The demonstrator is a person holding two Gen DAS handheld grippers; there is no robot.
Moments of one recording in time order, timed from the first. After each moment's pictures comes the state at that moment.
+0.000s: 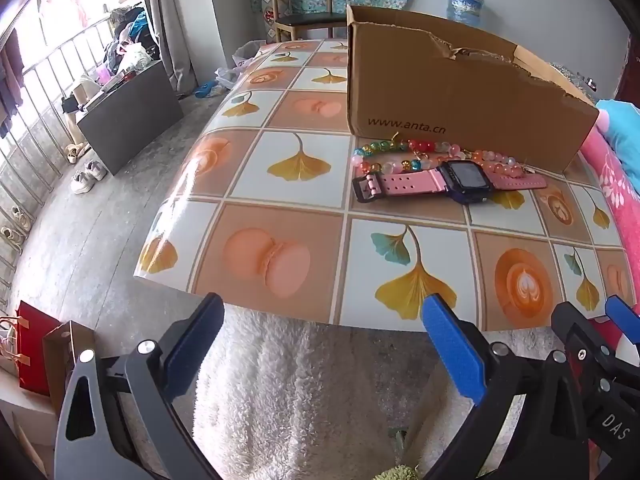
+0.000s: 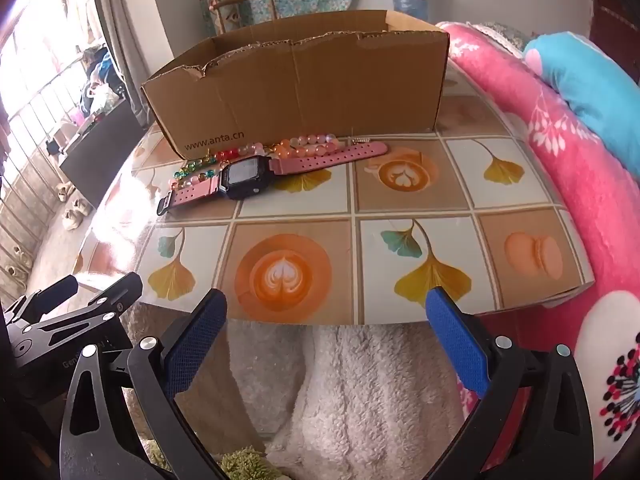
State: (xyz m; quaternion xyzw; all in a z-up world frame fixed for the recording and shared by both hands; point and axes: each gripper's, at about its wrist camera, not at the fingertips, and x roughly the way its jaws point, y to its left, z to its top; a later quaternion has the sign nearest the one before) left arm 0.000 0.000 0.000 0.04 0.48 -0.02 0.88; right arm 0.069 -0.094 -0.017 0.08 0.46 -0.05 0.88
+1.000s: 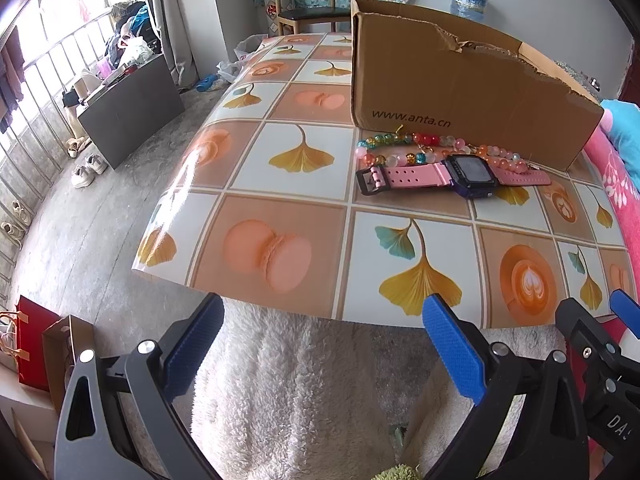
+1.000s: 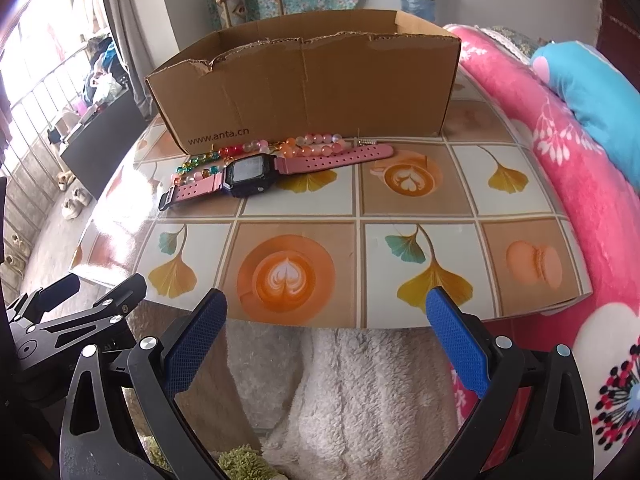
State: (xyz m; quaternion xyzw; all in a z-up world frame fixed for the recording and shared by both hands) left arm 0.001 0.002 -0.005 0.04 0.49 -0.02 0.87; right arm 0.073 -0.088 -0.016 0.07 0.46 -0.05 0.88
